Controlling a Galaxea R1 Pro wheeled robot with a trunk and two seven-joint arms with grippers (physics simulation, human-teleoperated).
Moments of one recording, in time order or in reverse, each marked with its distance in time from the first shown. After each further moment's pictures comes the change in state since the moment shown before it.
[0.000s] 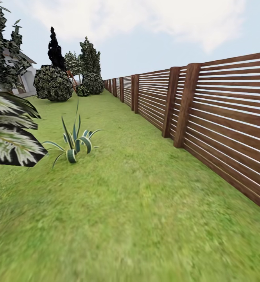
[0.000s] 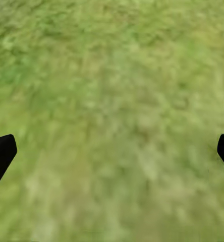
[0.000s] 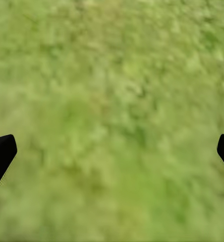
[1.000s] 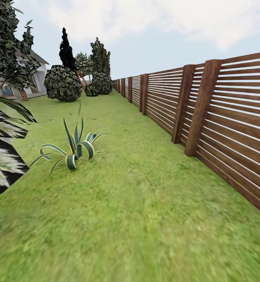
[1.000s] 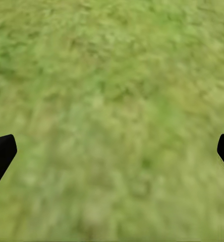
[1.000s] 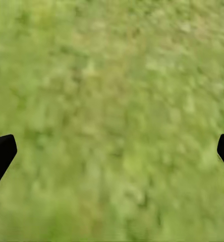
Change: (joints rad) left arm -0.058 -0.085 -0.010 0.049 -0.023 0.003 0.006; right arm 0.000 0.000 -0.001 0.000 -0.001 -0.001 -0.001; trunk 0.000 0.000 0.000
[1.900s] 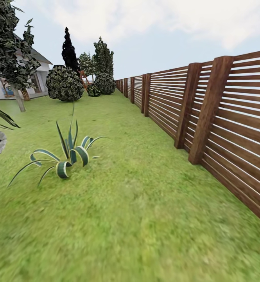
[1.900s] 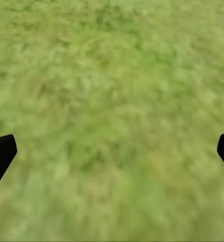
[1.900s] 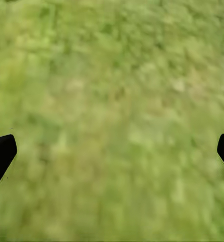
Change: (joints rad) left arm 0.000 0.000 0.005 0.002 0.002 -0.002 0.000; right arm 0.000 -0.001 0.000 0.000 0.000 0.001 0.001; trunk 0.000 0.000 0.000
